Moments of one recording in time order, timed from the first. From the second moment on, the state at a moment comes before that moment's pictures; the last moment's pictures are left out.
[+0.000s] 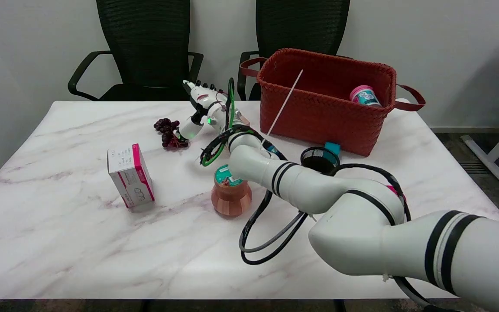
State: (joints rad) arm 0.99 -1.76 -1.96 0.22 0.90 0.36 -0.11
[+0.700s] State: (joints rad) arm 0.96 -1.75 -1.97 0.28 0.90 0.35 -0.11
